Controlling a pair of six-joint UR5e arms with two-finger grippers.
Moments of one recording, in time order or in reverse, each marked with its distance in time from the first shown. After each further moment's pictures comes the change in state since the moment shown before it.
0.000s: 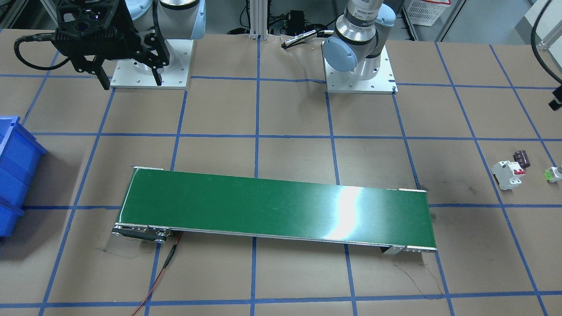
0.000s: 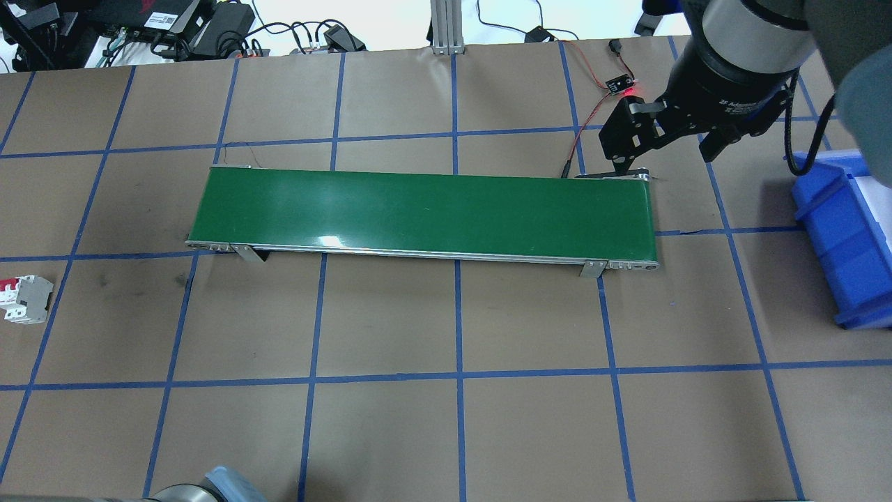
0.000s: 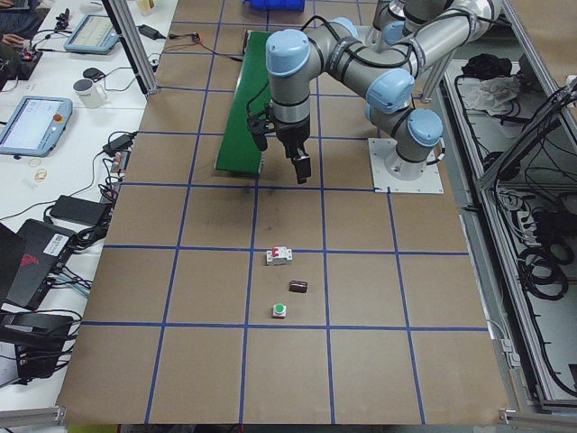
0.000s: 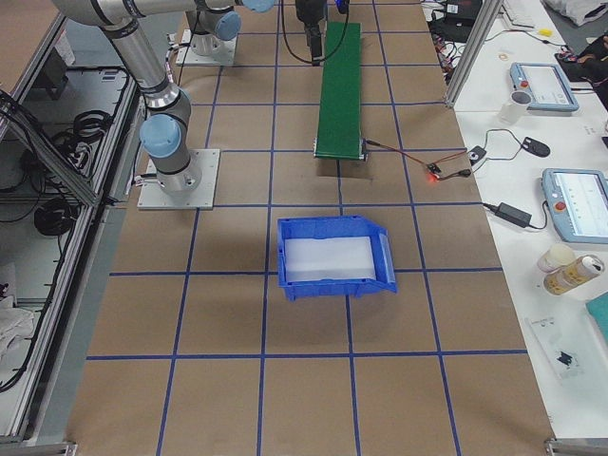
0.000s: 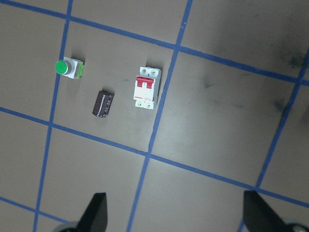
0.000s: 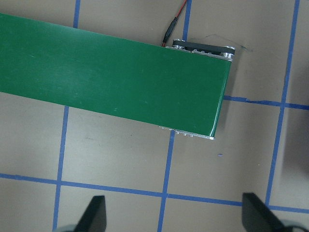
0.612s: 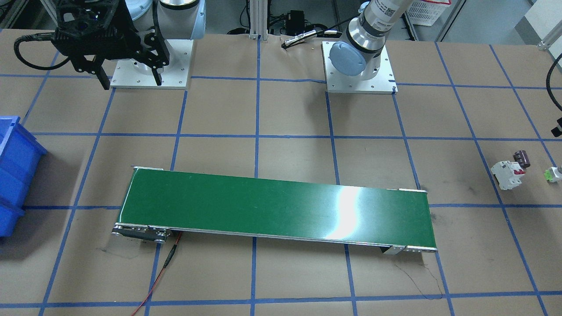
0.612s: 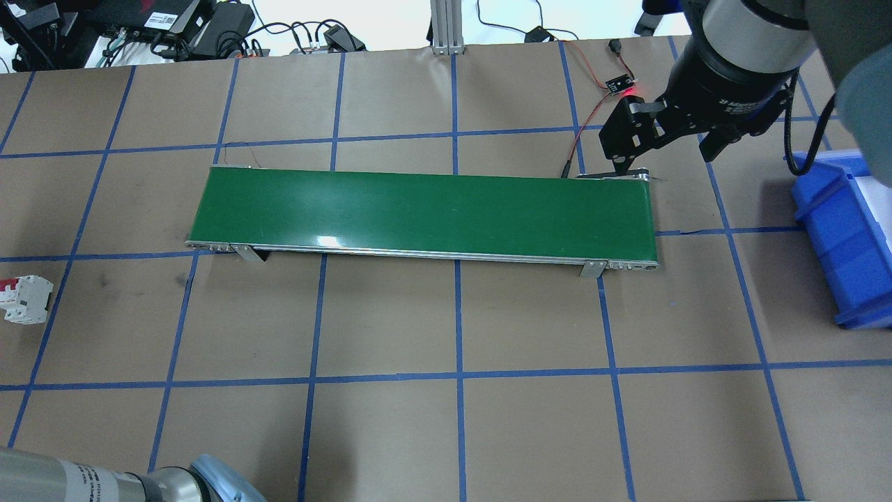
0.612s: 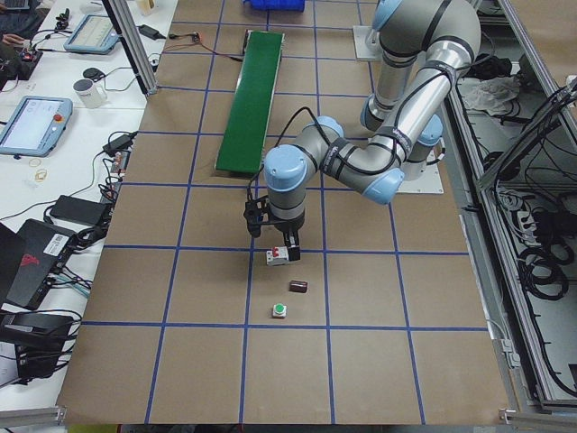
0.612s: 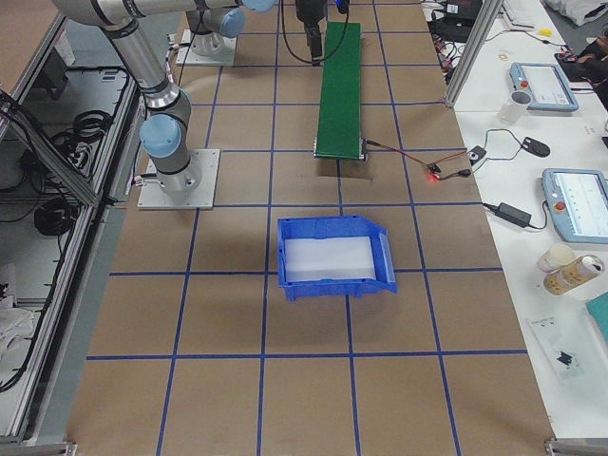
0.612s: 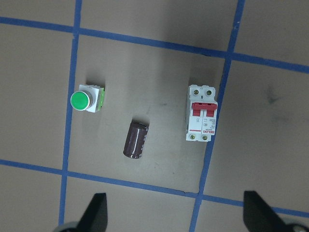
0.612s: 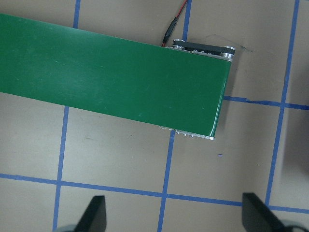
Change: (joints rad) left arm 0.137 -0.202 -0.004 0.144 -0.088 0.206; right arm 0.000 0.000 -0.001 0.000 0.000 0.000
